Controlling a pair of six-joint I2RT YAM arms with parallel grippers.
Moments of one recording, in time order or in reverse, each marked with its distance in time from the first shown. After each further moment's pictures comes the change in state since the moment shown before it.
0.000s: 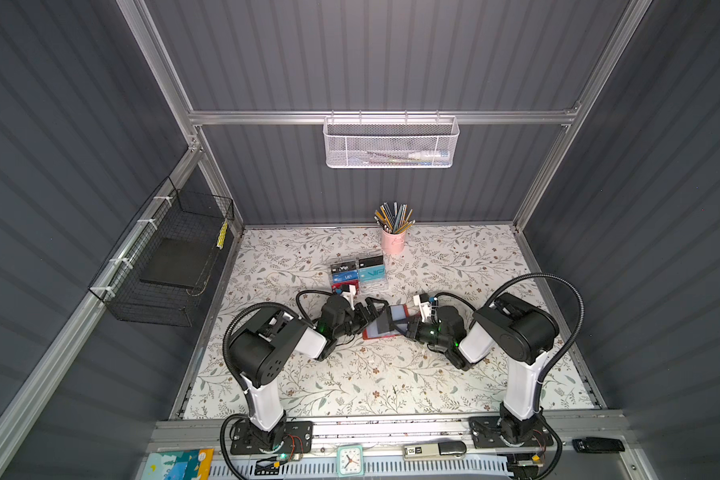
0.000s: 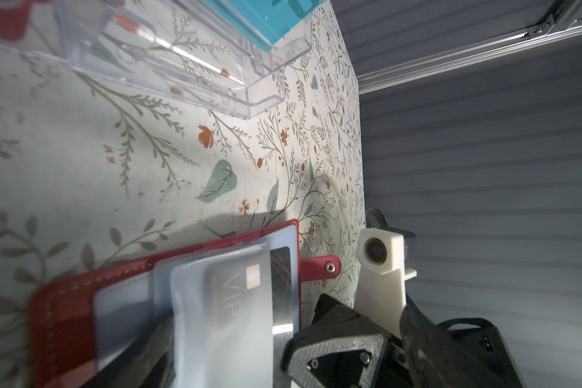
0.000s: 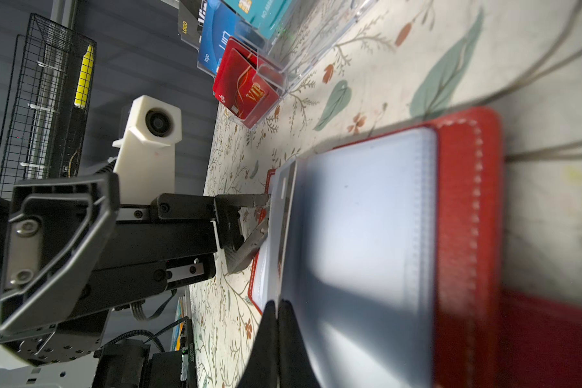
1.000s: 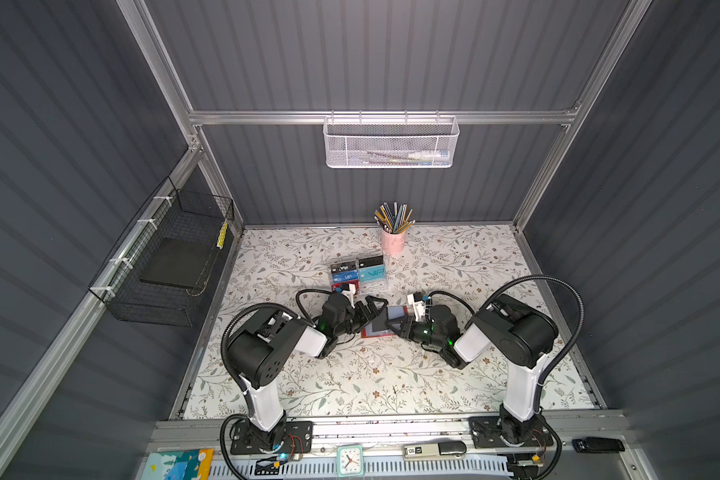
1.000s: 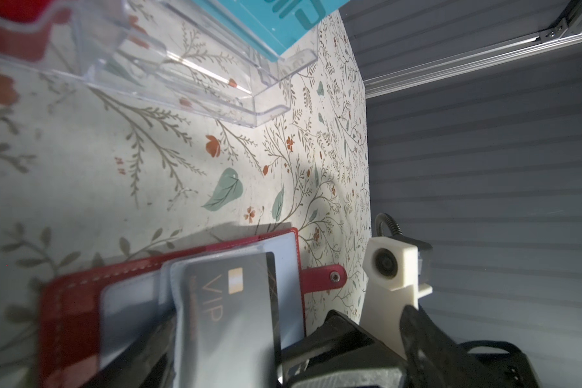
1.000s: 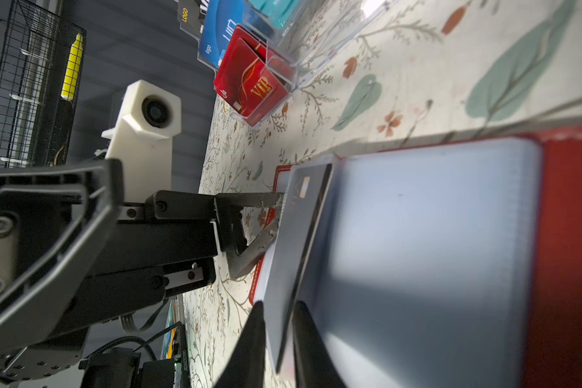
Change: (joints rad) left arm 0.000 -0.007 0.020 -0.043 -0.018 0.003; right arm 0.068 -0.007 0.049 -0.070 0.066 -0.005
